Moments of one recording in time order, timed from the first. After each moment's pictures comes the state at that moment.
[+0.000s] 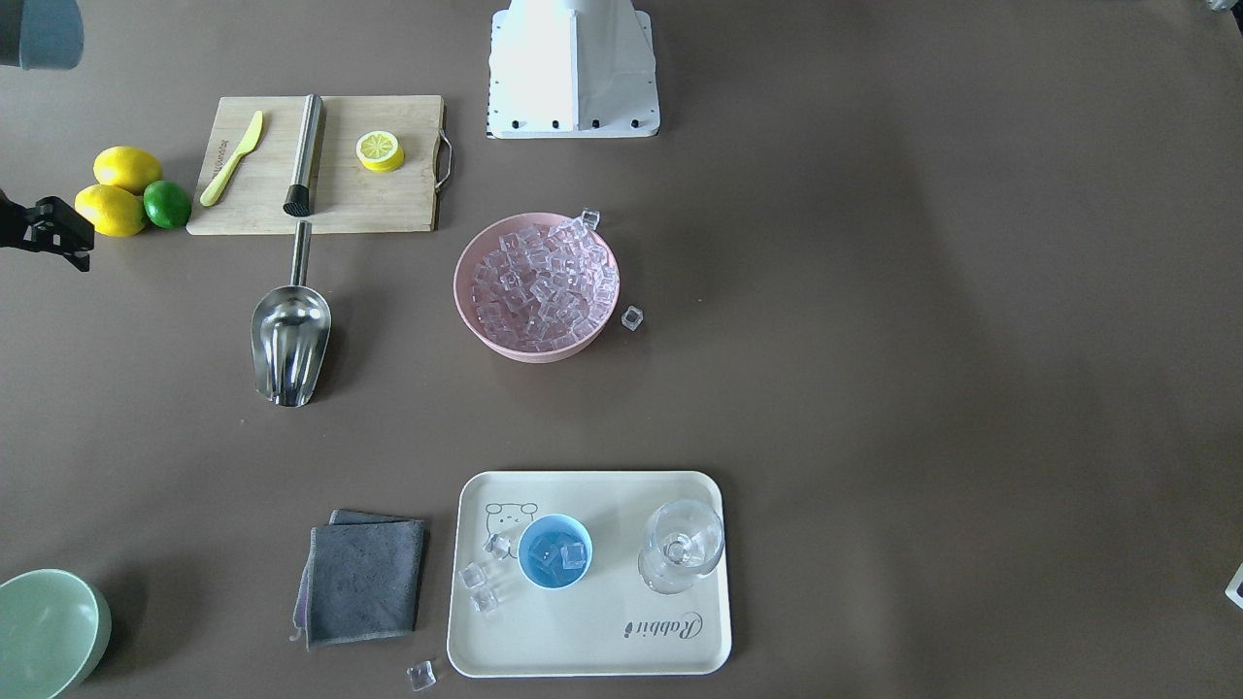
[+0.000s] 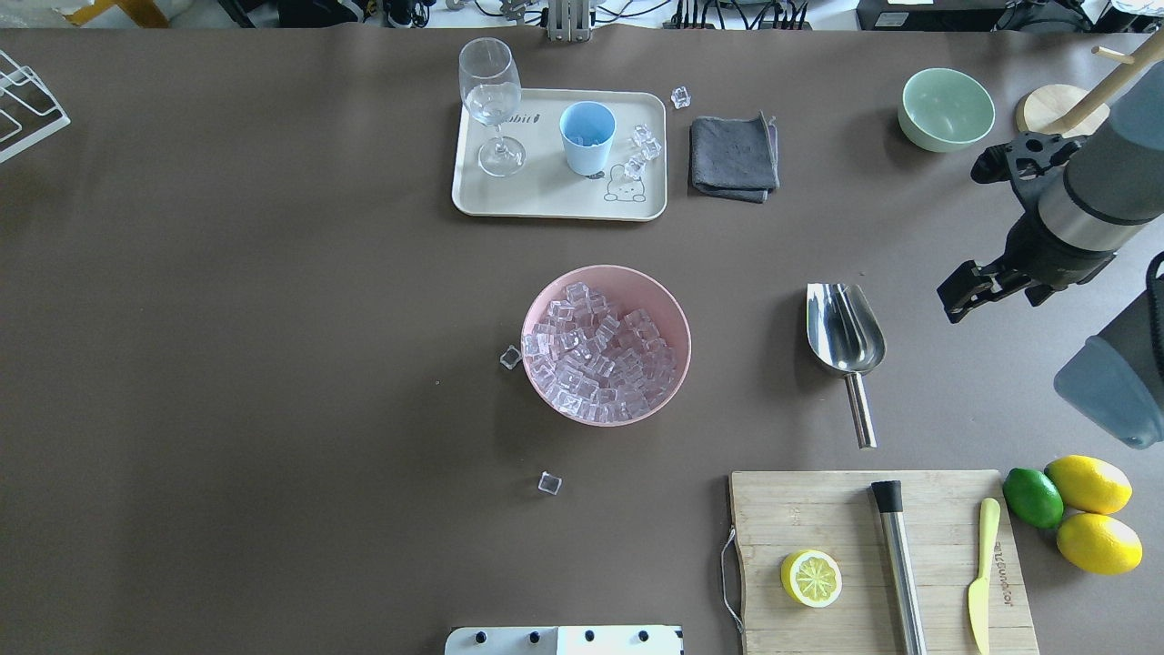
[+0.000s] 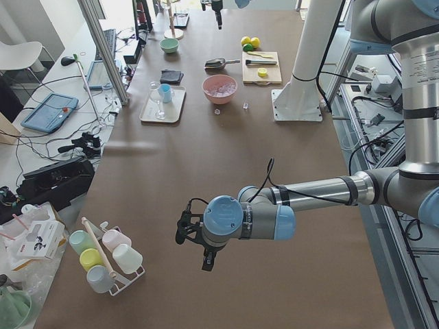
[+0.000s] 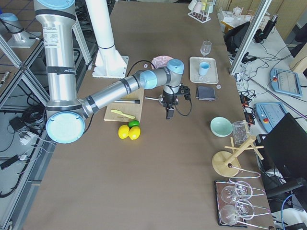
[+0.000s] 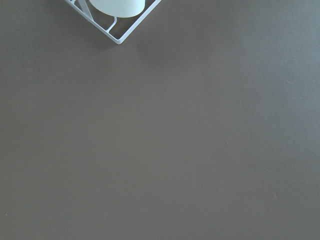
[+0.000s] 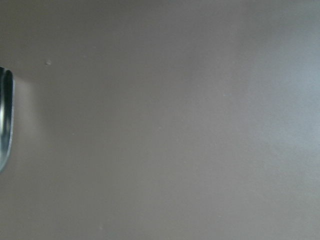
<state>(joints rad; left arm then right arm) -1.72 -1.38 -1.64 -1.76 -2.45 0.19 1.11 -1.54 2.00 -1.78 2.16 0.32</state>
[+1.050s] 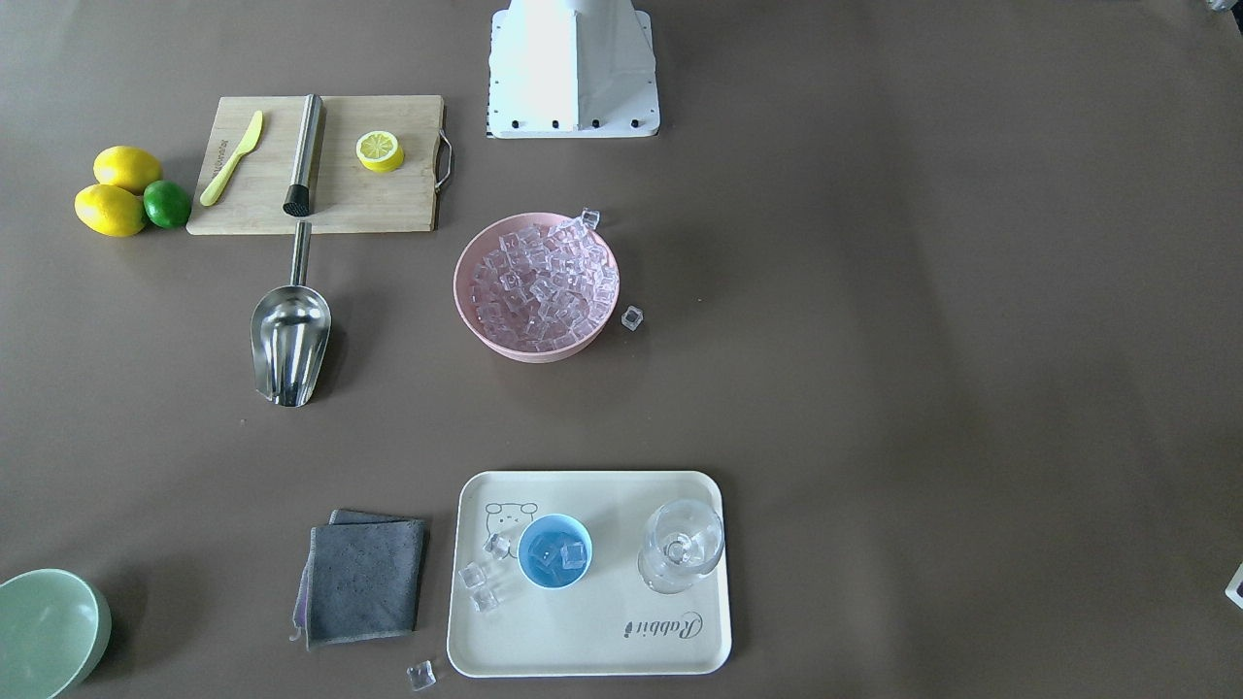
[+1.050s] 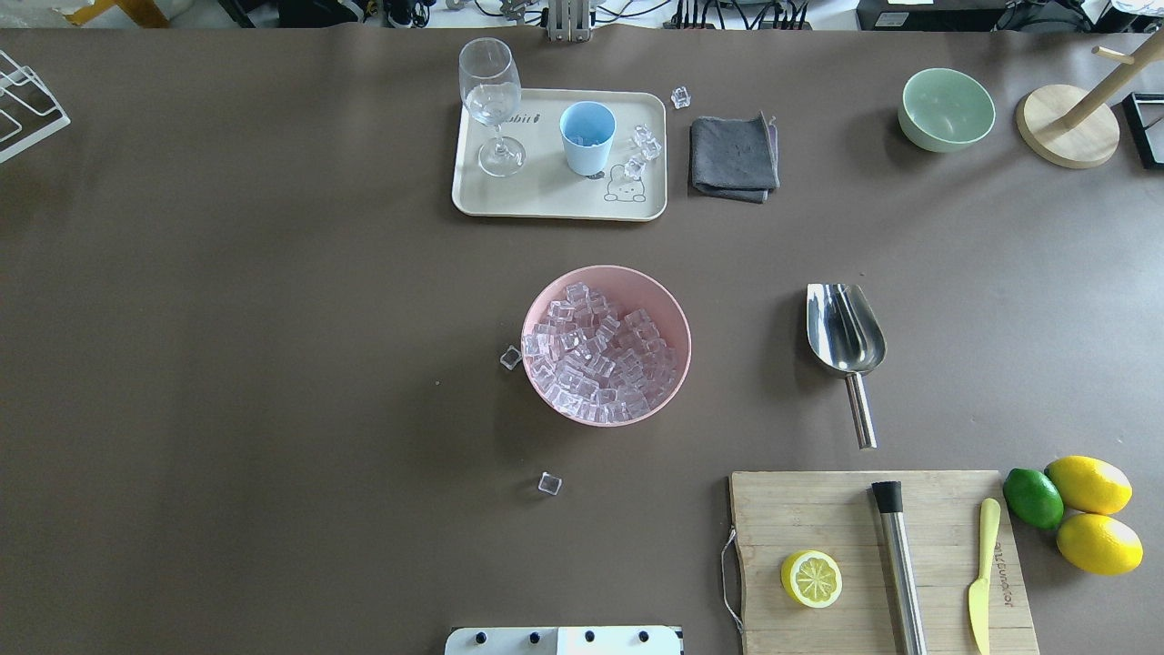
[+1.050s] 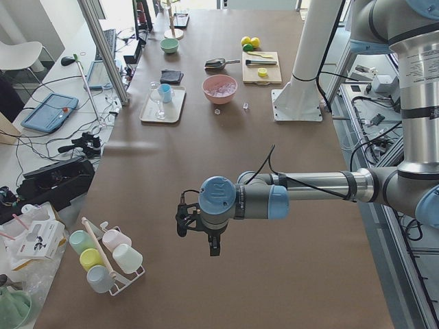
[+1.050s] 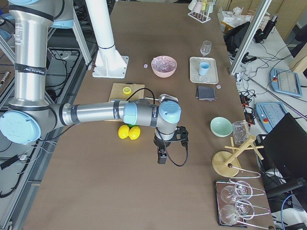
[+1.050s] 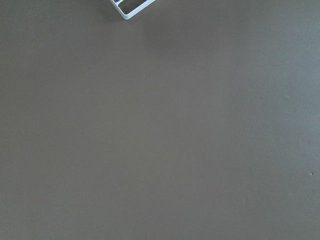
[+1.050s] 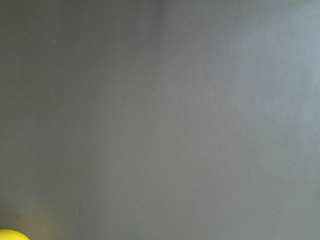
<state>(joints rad) -1.67 -1.38 -1.74 -1.61 -2.44 -0.04 1.53 -1.68 1.81 -1.77 2.24 -0.16</state>
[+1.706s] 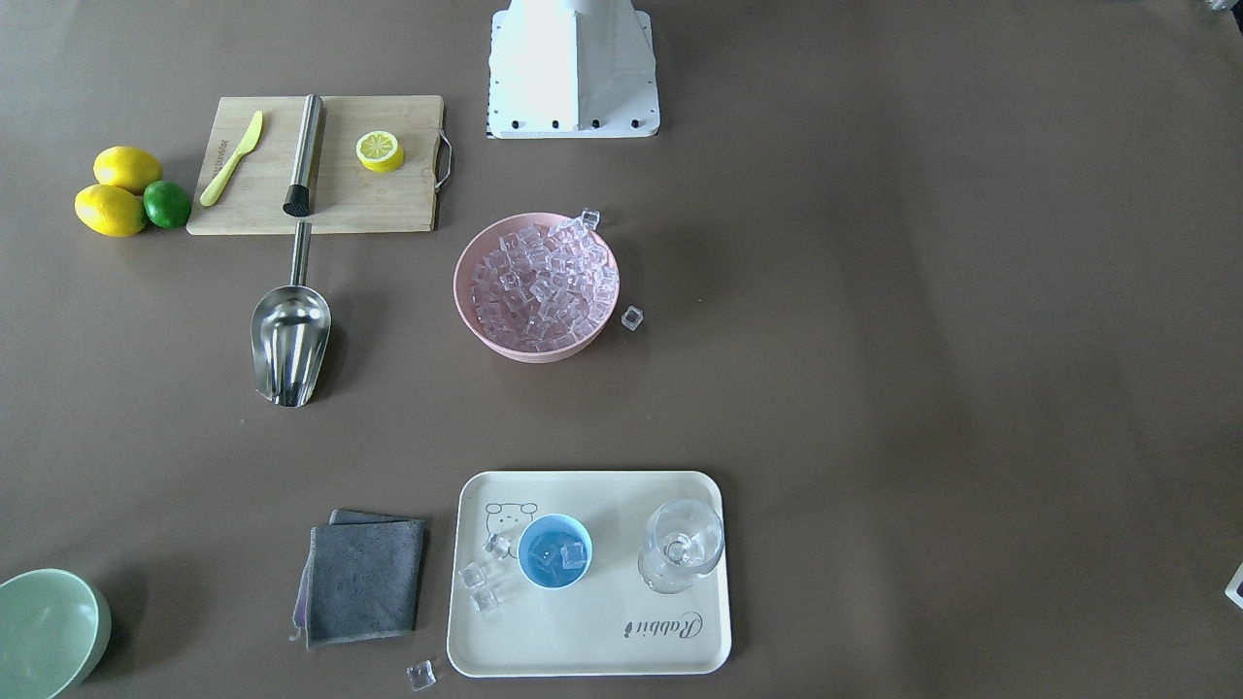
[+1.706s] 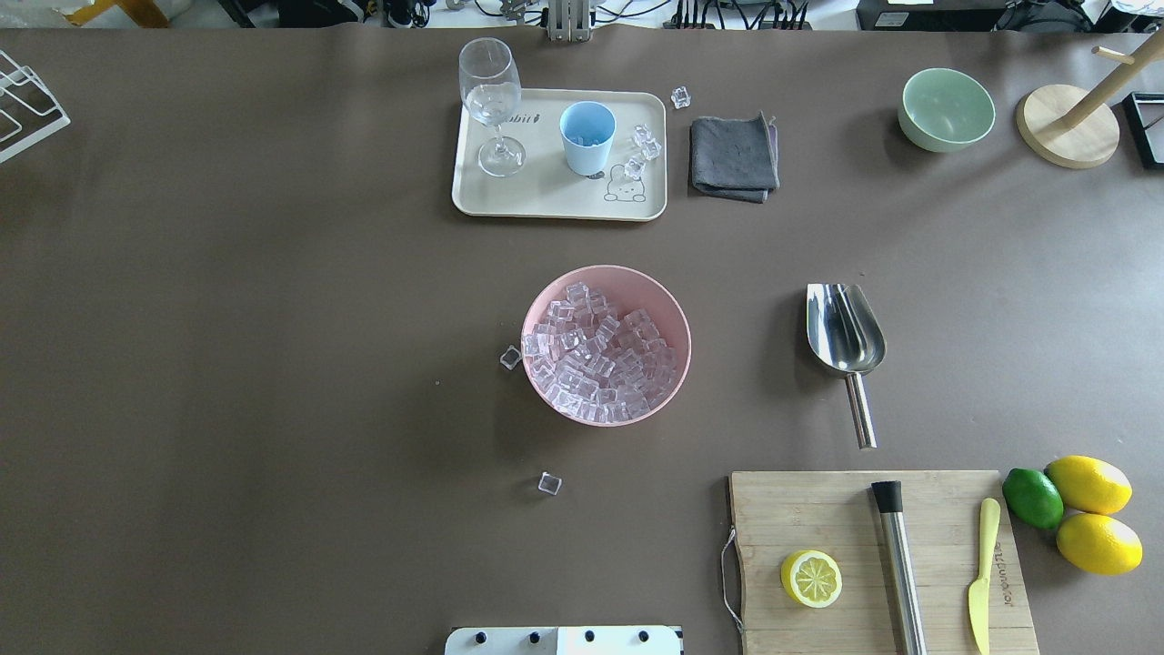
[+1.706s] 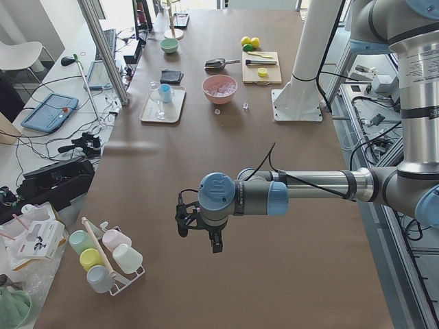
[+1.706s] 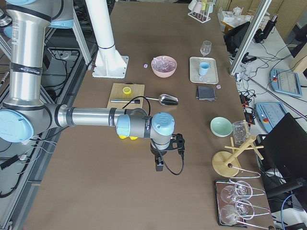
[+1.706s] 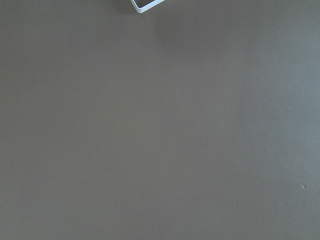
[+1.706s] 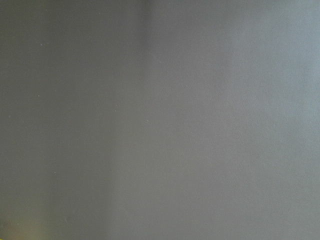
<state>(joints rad) -1.66 -1.38 -1.76 -1.59 -2.44 -0.15 1.57 -1.73 1.74 -1.63 2.30 -0.15</state>
